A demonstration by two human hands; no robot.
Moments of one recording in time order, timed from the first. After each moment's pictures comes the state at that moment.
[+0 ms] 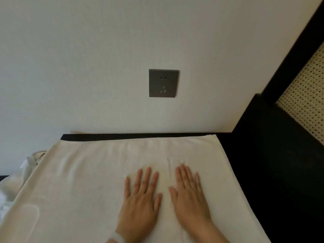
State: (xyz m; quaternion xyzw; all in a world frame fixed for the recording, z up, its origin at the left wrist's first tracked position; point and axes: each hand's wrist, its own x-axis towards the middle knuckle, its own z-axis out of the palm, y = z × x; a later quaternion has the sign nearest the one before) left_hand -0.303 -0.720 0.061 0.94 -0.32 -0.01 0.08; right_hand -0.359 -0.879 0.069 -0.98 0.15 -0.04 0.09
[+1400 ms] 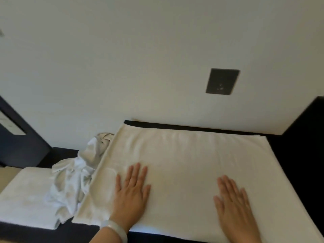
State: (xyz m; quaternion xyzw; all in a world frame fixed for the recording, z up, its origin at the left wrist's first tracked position) left_hand -0.293 -0.535 0.059 0.98 -0.16 -0.06 0.07; right_hand -0.410 -0.814 0.075 -0.98 0.17 -0.04 0.11
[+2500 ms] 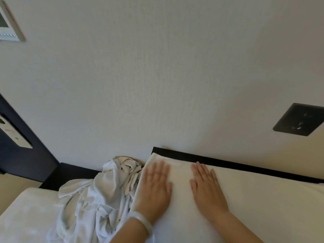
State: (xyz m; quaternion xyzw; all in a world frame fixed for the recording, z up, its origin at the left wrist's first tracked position) left_hand -0.113 -0.510 0.065 0.97 -0.22 -0.04 0.04; right_hand -0.145 -0.700 0.054 -0.99 0.06 -0.01 0.09
